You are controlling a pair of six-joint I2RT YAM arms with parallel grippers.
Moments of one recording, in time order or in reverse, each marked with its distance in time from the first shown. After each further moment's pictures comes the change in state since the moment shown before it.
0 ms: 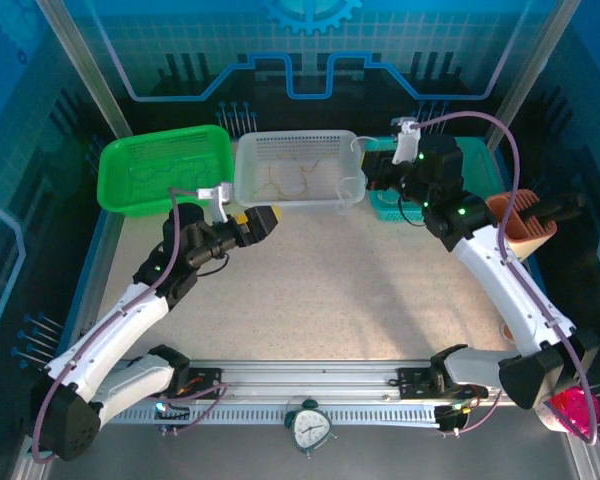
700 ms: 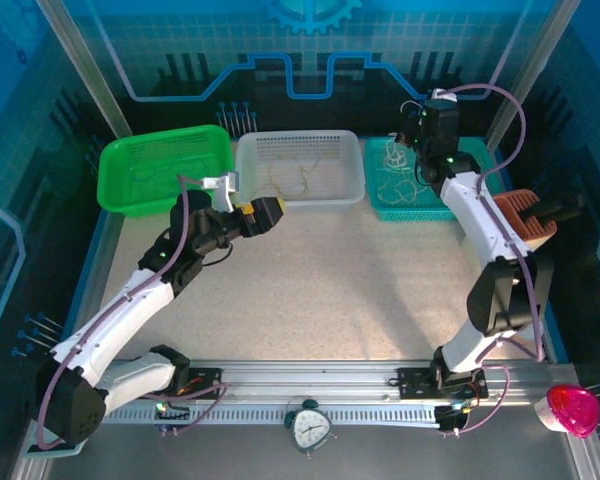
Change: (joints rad) left arm -0.006 0.094 0.103 -0.046 -0.029 0.072; right arm -0.213 0.417 0.229 0.090 0.388 0.020
